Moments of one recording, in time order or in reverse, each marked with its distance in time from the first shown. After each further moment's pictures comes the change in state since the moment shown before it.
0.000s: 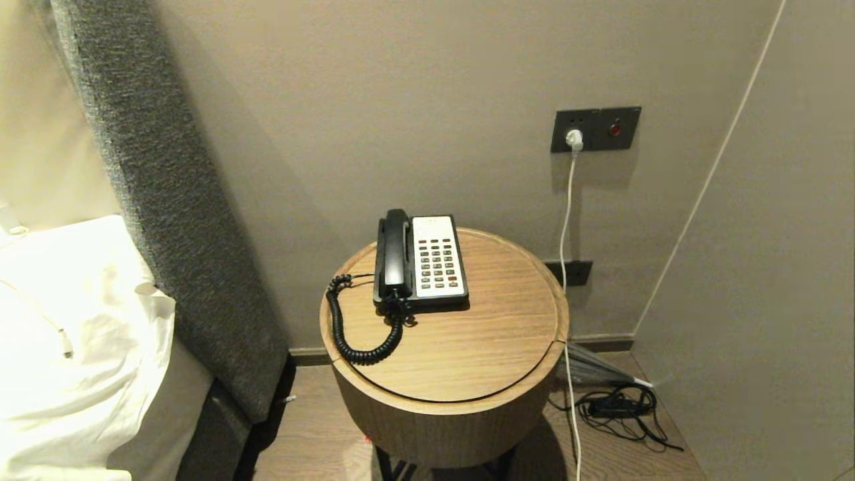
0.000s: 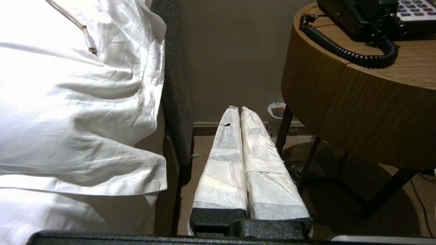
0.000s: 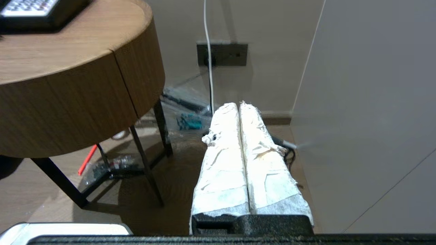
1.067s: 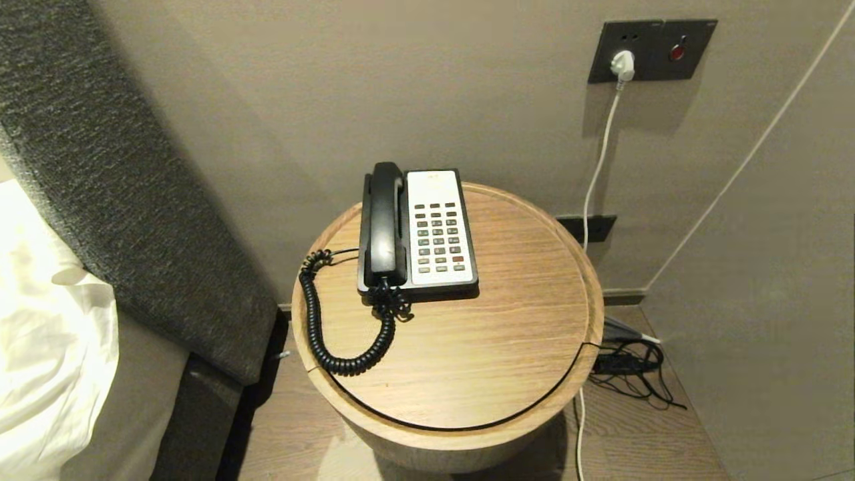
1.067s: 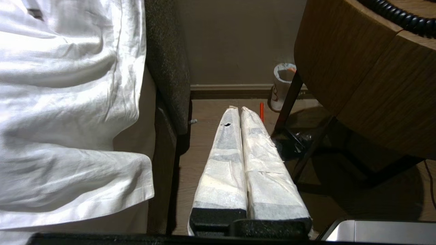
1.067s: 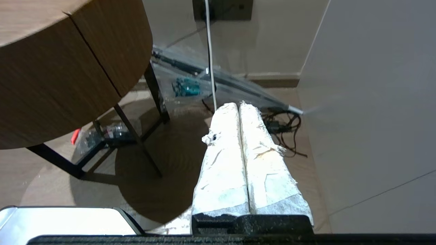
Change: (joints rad) left arm 0.001 0.000 0.000 0.000 -0.001 -0.005; right arm 0.000 0.000 0.000 0.000 0.000 0.000
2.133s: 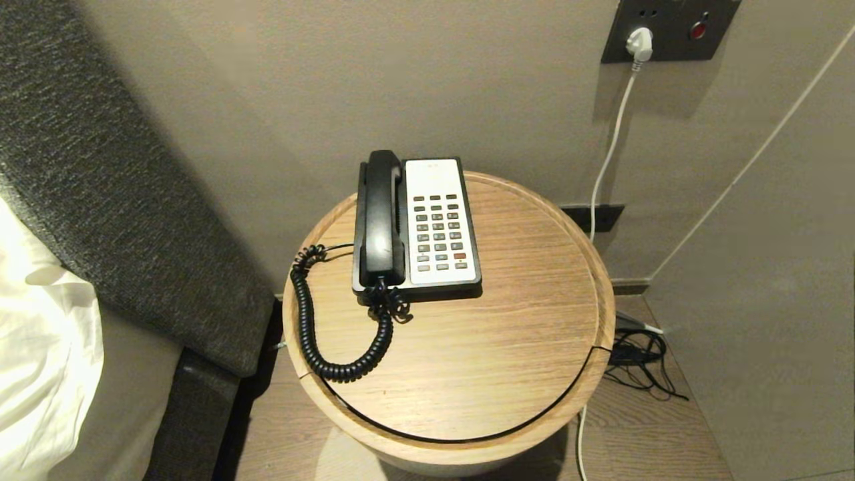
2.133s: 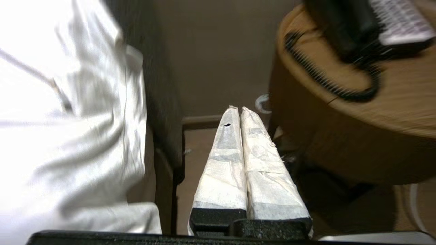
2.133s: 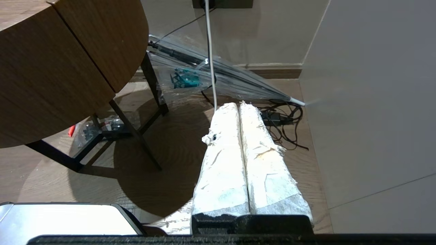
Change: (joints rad) left arm 0.000 0.062 -0.452 0.279 -0.085 0.033; right arm 0.000 0.000 0.000 0.000 0.000 0.000
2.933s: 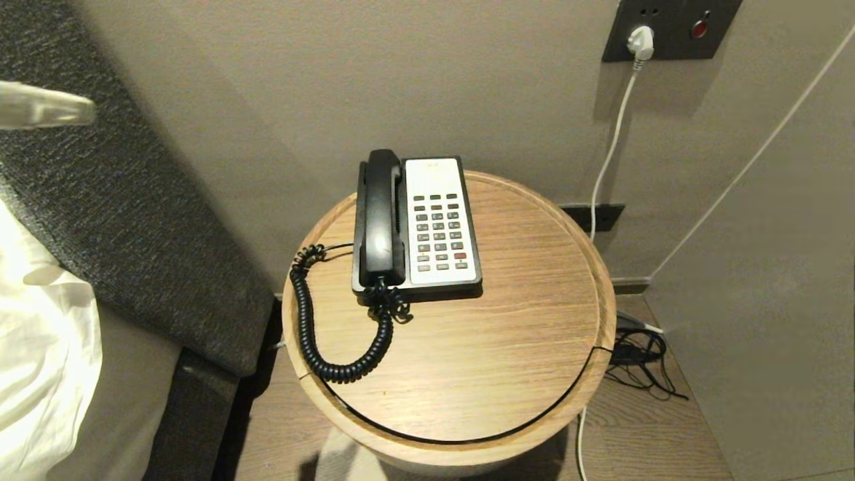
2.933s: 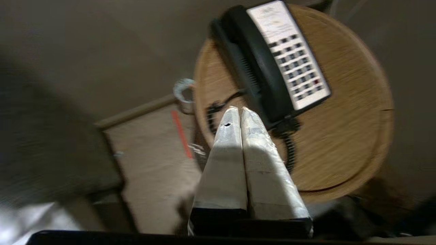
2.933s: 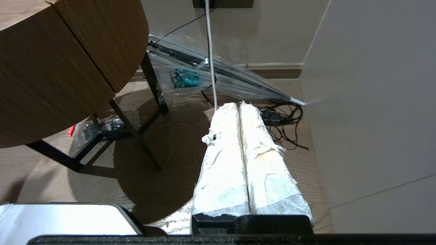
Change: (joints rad) left arm -0.212 1.171 -1.220 0.444 -0.208 0.021; right arm 0.000 0.000 0.000 0.000 0.000 0.000
